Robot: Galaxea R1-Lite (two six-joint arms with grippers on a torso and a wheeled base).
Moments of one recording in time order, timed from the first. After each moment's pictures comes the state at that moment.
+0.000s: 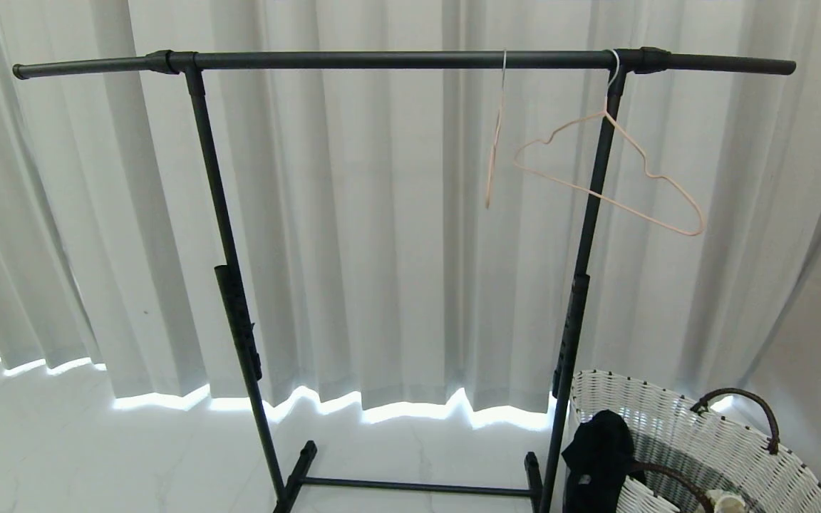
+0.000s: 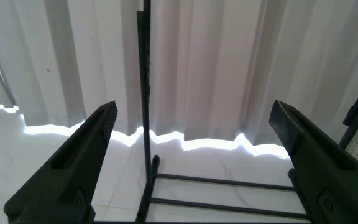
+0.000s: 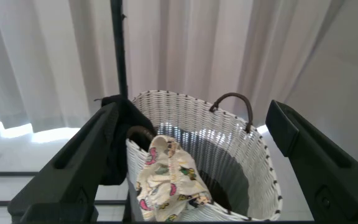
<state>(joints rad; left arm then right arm) 0.00 0.00 0.00 0.02 -0.02 0.00 0.00 0.00 0.00 0.00 0.00 -0.02</state>
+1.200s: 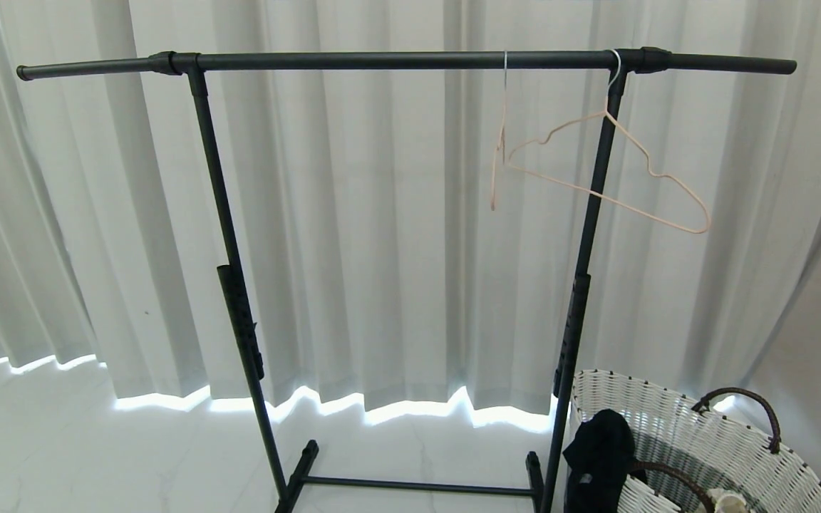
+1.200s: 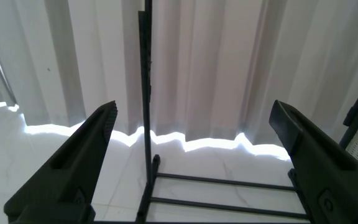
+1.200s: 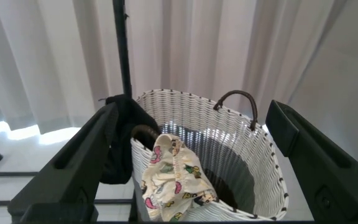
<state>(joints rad) 0.00 0.00 0.00 0.02 -0.02 -0.01 0.00 0.01 0.00 0.00 0.00 0.00</state>
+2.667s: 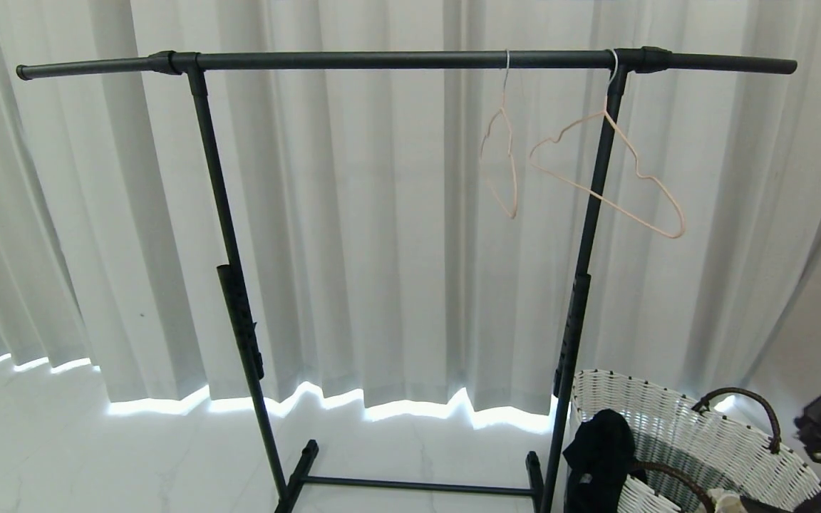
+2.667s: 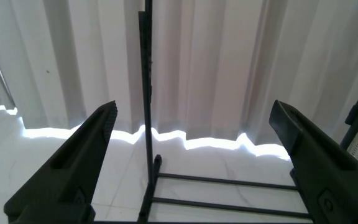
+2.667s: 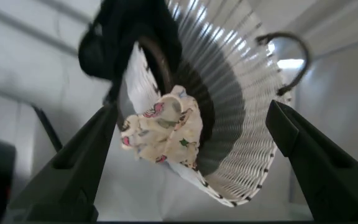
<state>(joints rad) 0.00 0.00 0.00 0.02 -0.02 0.01 0.06 1.23 -0.20 -0.30 0.06 -0.41</state>
